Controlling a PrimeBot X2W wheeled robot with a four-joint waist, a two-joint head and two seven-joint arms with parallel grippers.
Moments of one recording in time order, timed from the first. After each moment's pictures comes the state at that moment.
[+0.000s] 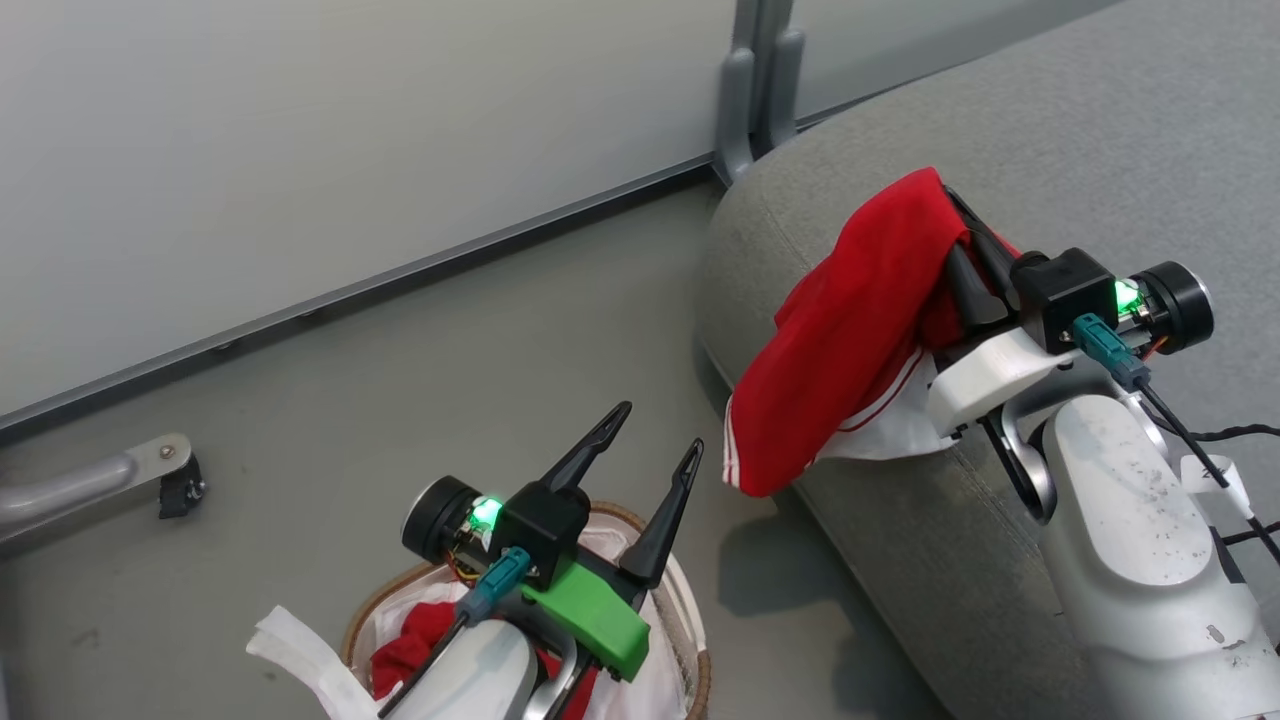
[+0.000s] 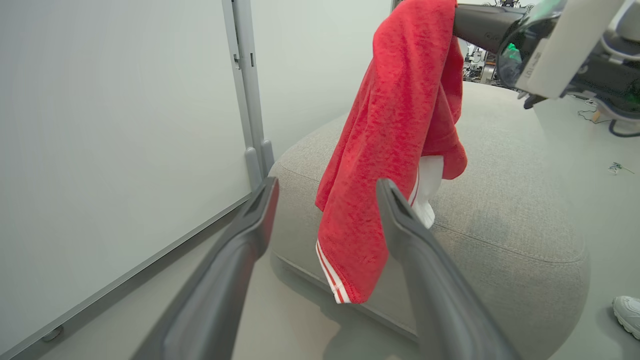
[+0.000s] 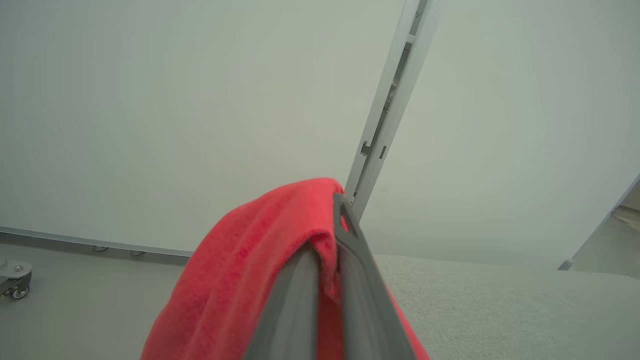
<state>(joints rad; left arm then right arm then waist) -0.32 0.08 -0.62 0.35 -0.27 -0.13 -0.26 -0.57 -0.10 0.11 0.44 -0.05 0.13 -0.26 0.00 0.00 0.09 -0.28</state>
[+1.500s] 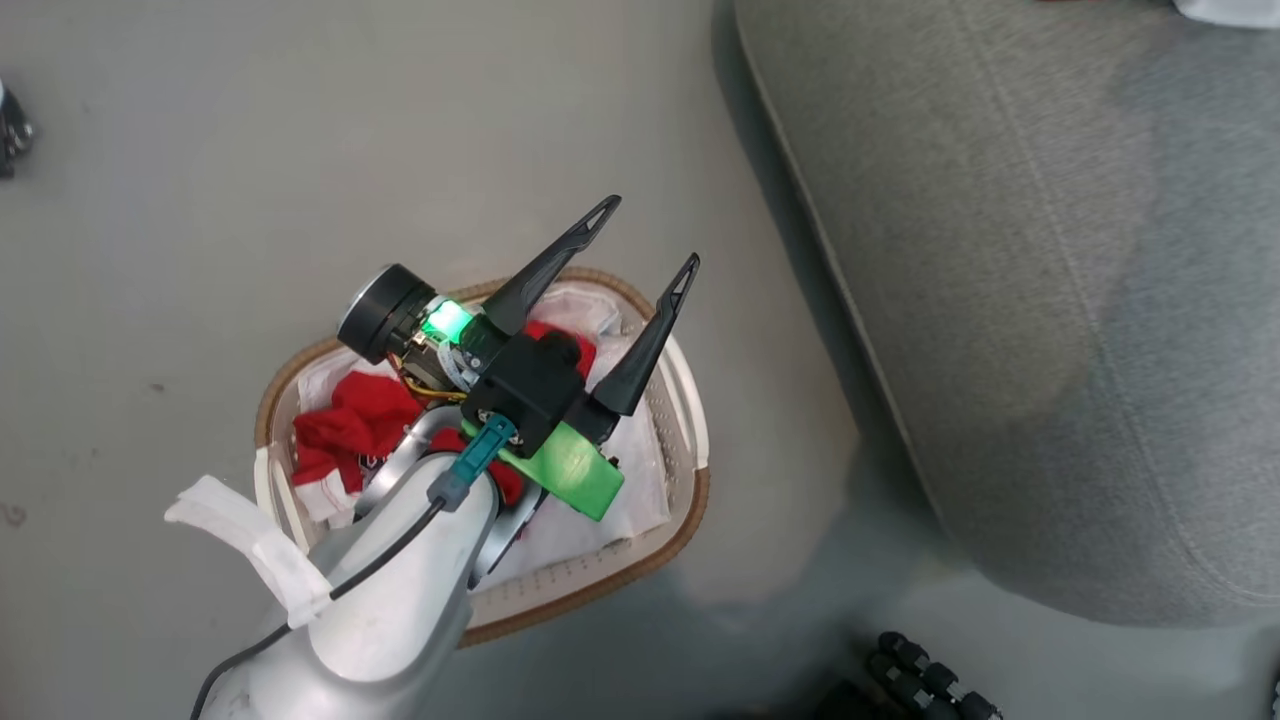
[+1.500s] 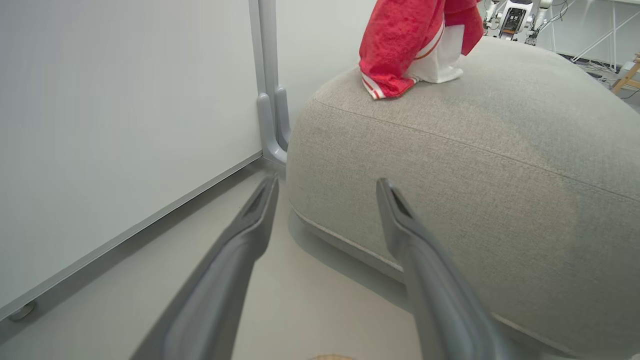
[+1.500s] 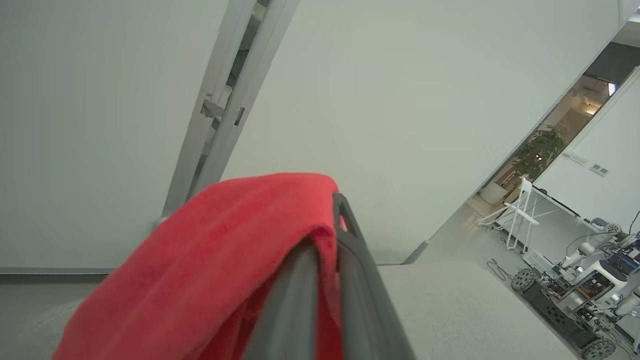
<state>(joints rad) -0.59 0.16 -0.63 0.26 -0.12 -0.13 -0.26 -1.17 -0.35 -0.31 0.66 -0.22 0.13 -0.26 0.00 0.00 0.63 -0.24</state>
